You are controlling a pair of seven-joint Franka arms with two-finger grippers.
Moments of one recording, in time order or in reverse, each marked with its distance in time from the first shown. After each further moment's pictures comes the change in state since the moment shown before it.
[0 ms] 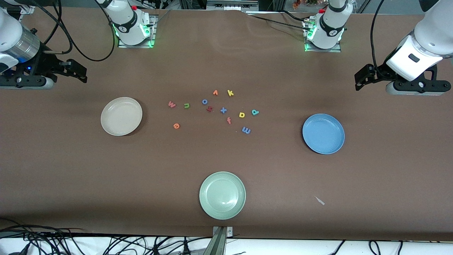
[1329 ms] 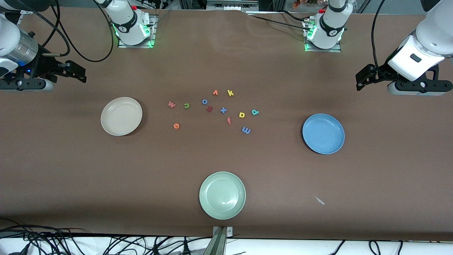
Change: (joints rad) left arm 0.003 -0.001 0.002 0.000 0.000 0.000 0.000; right arm 0.013 0.013 -0.026 0.000 0.011 -0.020 -0.028
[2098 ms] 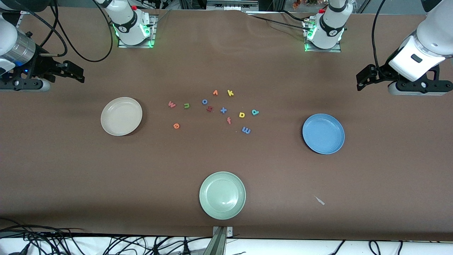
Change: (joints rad) left arm 0.001 0.000 0.003 -0.001 0.000 0.000 0.000; right arm -0.010 0.001 -0.007 -0.001 0.000 -0.002 0.000
